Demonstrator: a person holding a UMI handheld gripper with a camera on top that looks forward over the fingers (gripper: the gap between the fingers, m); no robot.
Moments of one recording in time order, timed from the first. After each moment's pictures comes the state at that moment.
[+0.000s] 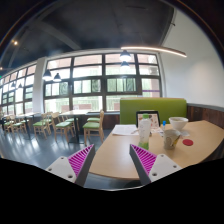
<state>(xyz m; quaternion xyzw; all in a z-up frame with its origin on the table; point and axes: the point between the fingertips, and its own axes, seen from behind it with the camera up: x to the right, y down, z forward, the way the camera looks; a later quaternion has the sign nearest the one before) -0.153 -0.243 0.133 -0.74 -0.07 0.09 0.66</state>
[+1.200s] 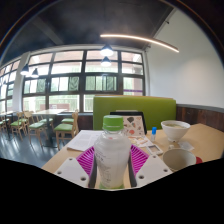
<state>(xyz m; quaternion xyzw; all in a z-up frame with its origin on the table) -0.035 0.069 0.094 -0.74 0.00 0.00 0.67</state>
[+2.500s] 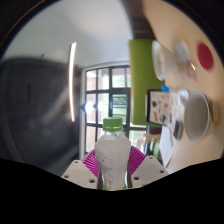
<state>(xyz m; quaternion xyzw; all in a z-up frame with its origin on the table) 0.009 -0.107 0.281 -0.46 0.36 0.64 0.50</state>
